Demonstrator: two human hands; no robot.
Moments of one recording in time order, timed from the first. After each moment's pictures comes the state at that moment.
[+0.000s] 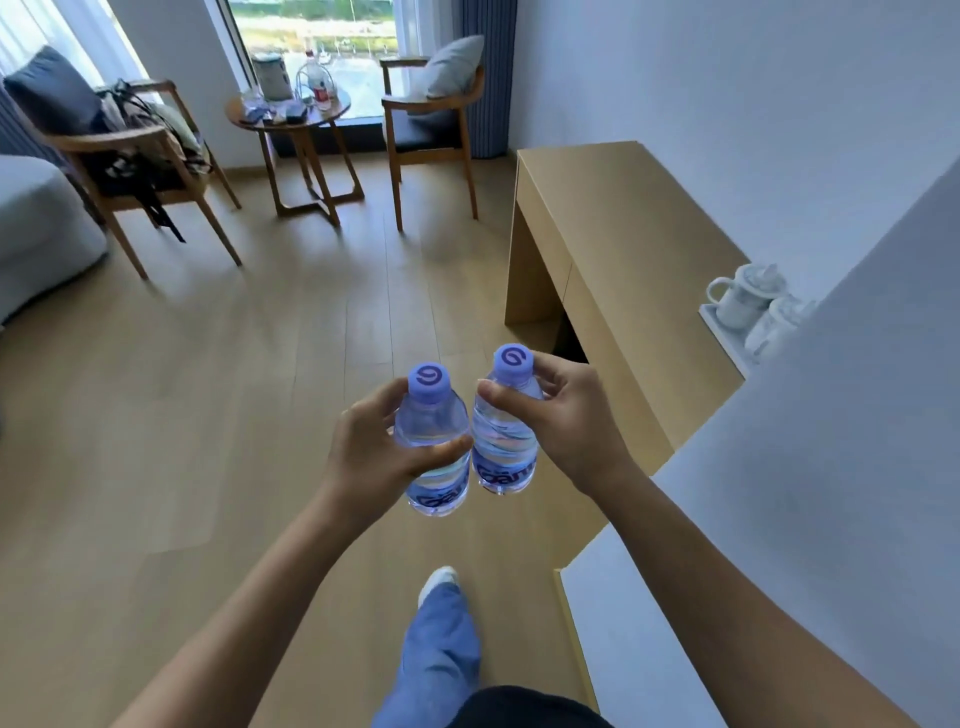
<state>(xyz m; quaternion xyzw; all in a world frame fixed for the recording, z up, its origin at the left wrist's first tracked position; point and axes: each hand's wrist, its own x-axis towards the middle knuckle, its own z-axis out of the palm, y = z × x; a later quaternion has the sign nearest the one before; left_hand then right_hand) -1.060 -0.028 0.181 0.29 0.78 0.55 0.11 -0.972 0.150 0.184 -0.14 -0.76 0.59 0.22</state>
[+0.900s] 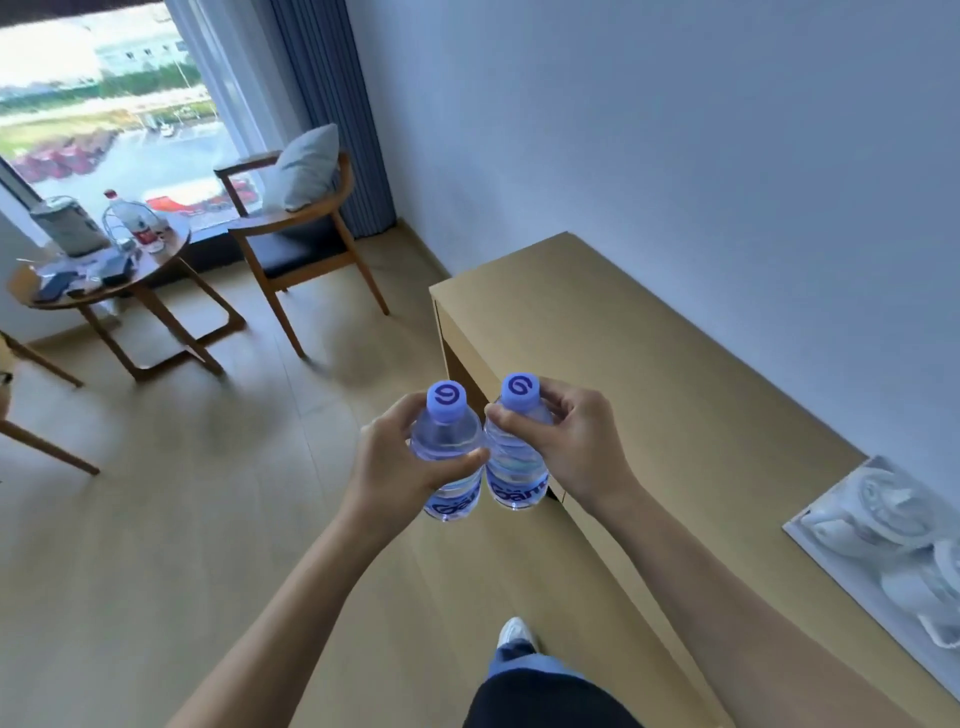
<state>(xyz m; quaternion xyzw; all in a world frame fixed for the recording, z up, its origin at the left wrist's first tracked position) -1.500 0.363 0.183 0.41 0.73 0.52 0.18 -1.358 0.486 0.187 -0.28 -0.71 0.56 0.33</state>
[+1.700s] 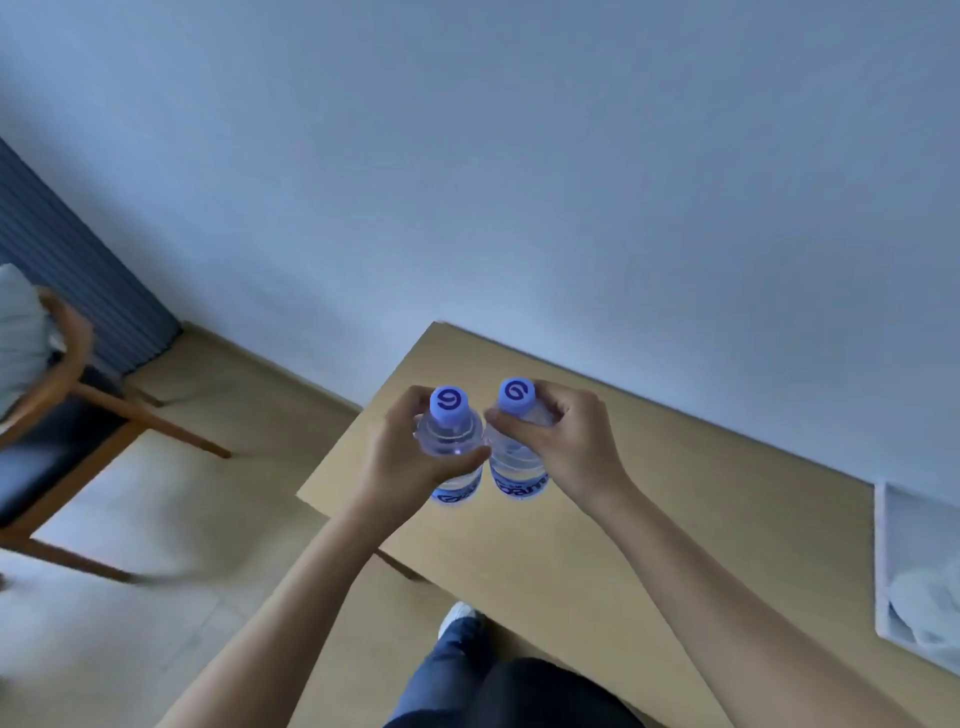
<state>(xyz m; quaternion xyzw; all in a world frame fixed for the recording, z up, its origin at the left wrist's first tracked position) -1.683 0.750 0.157 0.57 0.62 0.41 0.35 -1.501 0.778 0.156 -0.49 -0.59 0.46 0.44</state>
